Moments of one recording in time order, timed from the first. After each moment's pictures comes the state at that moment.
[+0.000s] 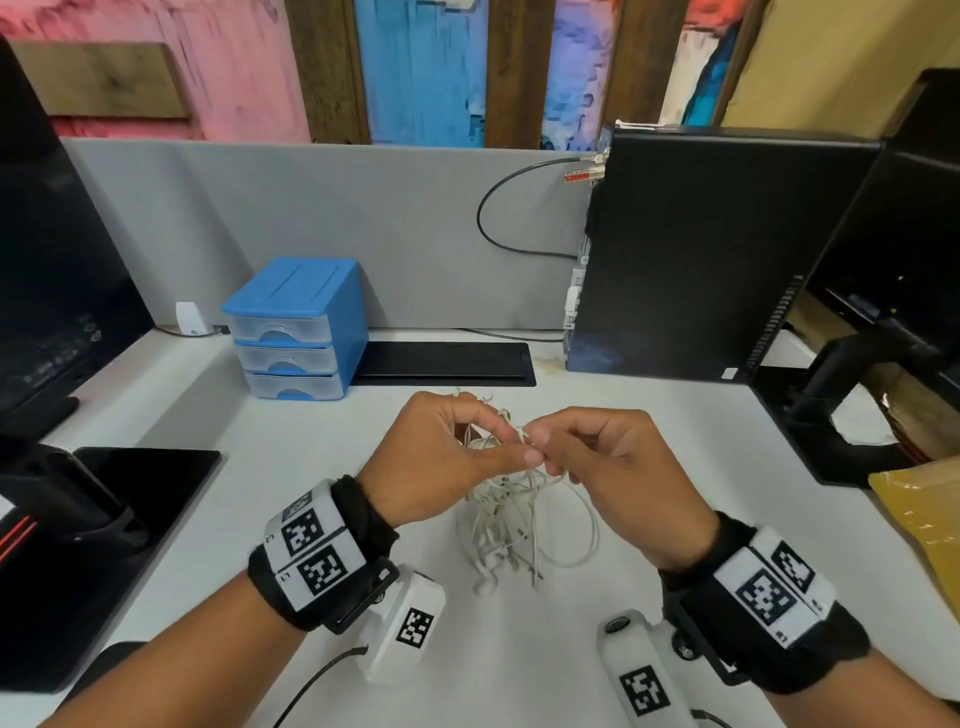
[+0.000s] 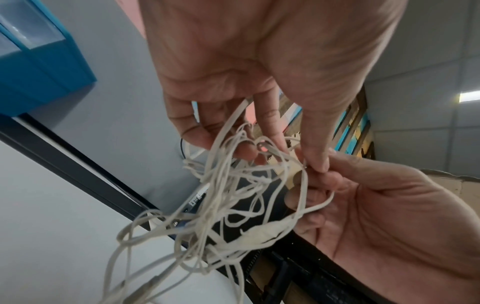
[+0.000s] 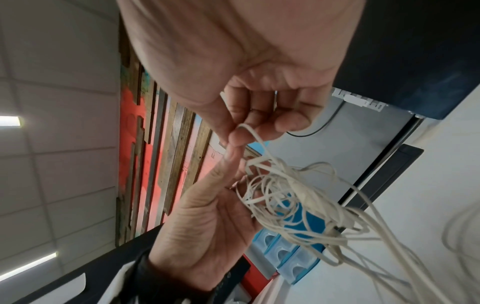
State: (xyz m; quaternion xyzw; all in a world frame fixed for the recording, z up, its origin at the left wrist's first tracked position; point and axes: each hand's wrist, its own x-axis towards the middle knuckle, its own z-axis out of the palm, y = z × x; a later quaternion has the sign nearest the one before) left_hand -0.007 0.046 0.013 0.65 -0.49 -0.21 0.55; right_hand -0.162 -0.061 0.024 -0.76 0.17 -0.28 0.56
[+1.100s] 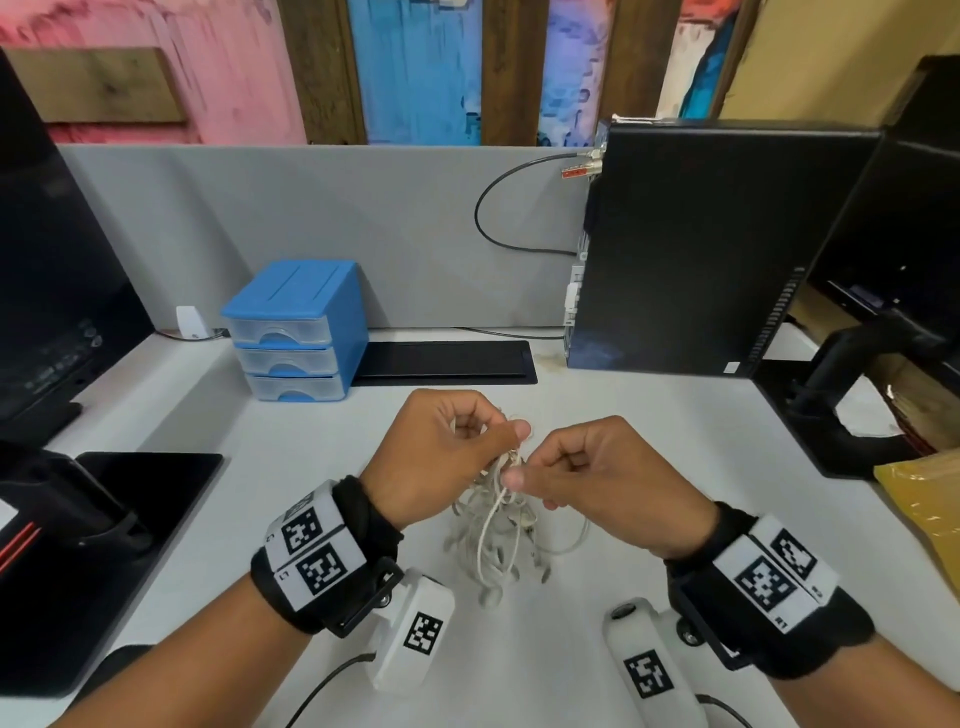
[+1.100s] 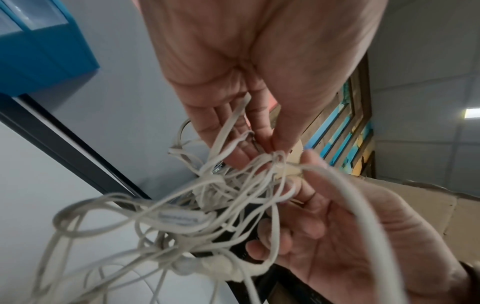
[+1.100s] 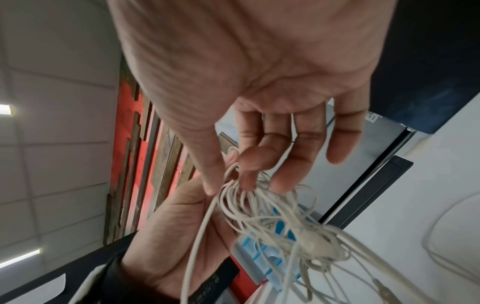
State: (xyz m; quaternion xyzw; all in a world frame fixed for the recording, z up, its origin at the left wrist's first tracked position) left_hand -0.008 0.043 0.011 0.65 -0.45 -0.22 0.57; right_hand -0.160 -0.064 0.021 -0.80 0.20 -0.14 0.55
